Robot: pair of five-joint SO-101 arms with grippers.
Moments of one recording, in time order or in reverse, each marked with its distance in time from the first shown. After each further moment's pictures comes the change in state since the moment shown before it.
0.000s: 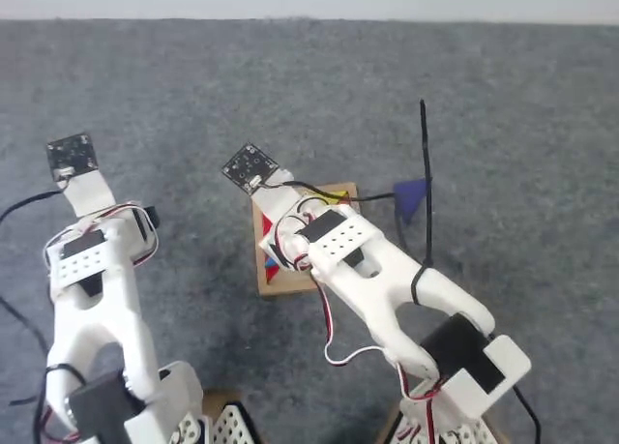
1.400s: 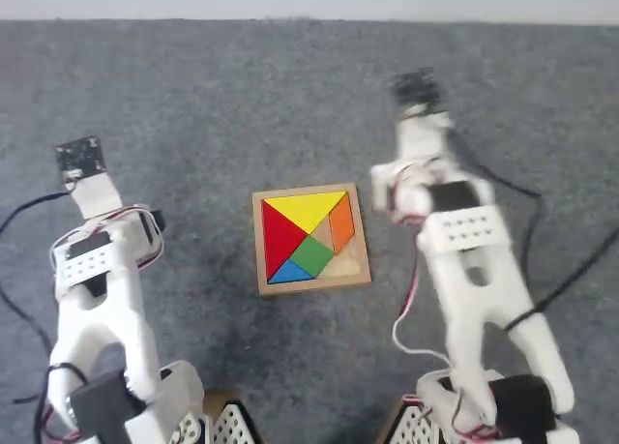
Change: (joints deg) left arm 1.1 0.0 1.2 -0.1 0.2; right arm 29.2 -22.6 0.5 14.1 -10.9
